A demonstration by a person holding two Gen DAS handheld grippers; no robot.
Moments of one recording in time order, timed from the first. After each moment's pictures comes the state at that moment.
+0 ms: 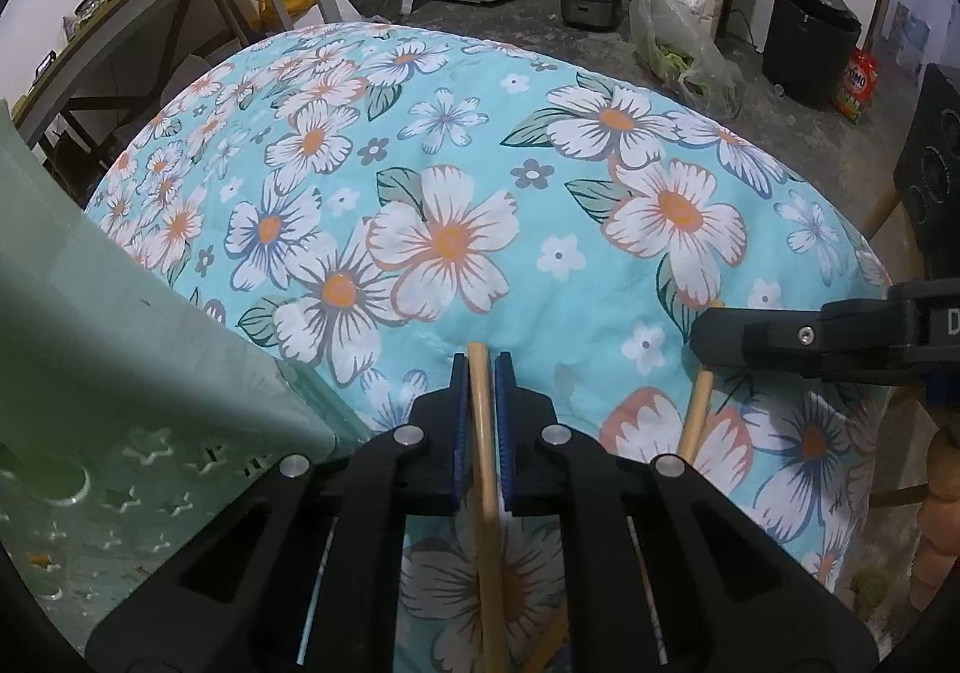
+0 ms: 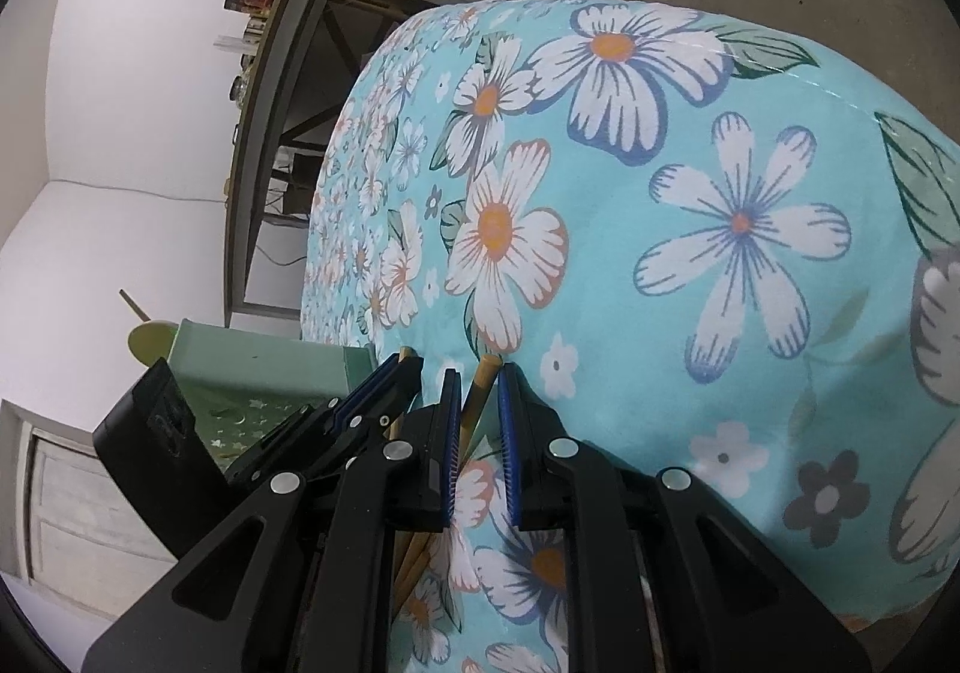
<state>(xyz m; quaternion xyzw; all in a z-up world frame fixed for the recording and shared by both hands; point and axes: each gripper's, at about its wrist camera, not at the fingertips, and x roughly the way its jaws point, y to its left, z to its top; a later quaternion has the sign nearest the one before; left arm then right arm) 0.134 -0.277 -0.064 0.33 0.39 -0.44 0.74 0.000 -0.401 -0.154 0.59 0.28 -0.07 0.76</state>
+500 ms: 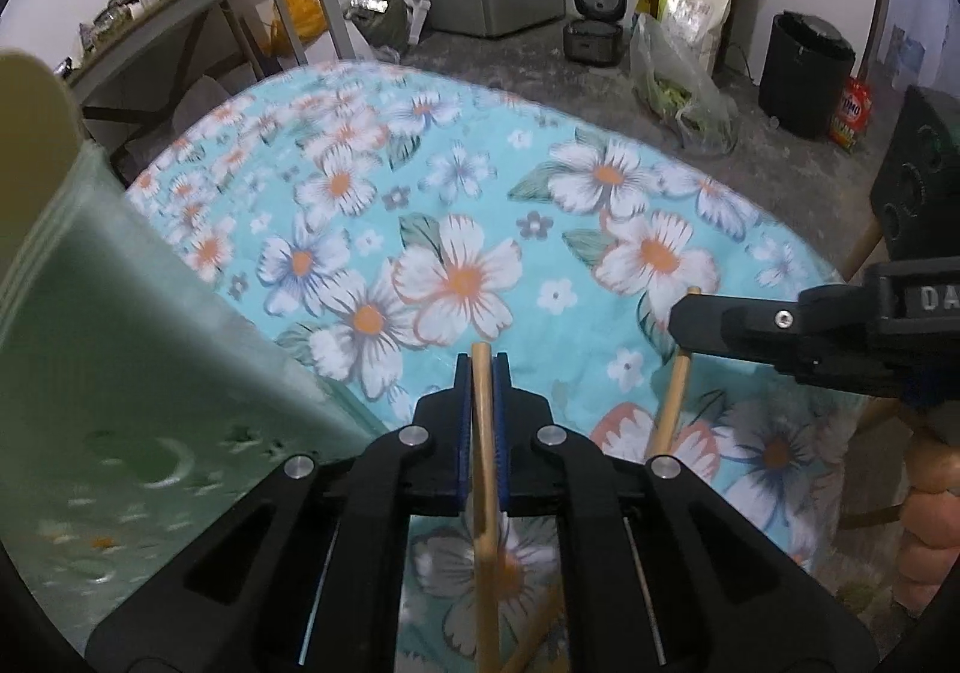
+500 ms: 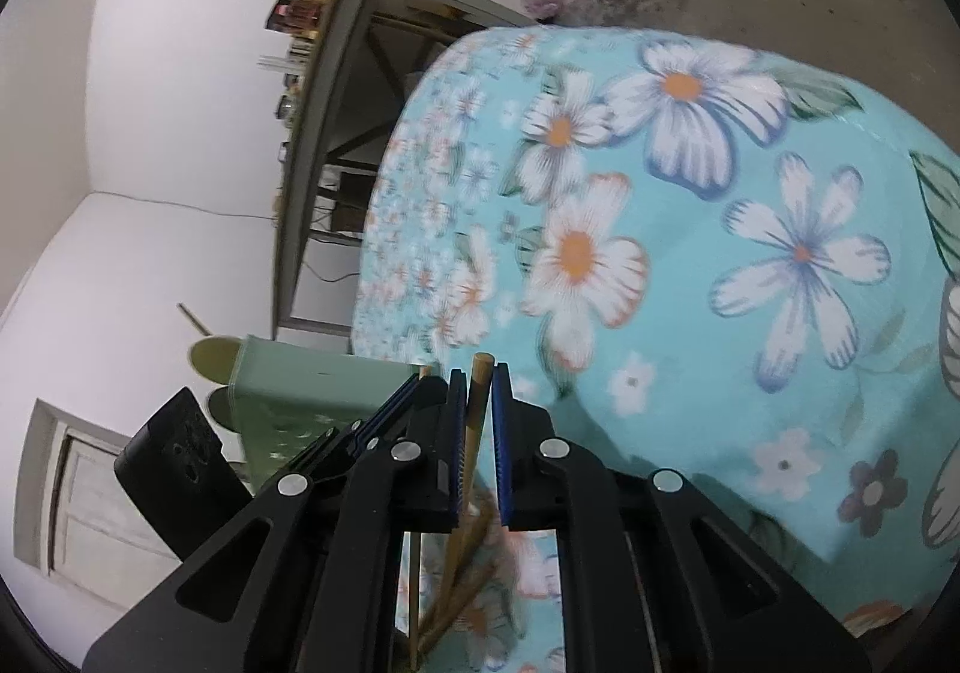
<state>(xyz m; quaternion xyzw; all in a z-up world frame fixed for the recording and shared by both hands) 0.127 -0.264 -0.030 0.30 0.35 -0.45 0.76 0.007 -0.400 -0.131 0.60 0.22 -0.04 0.77</state>
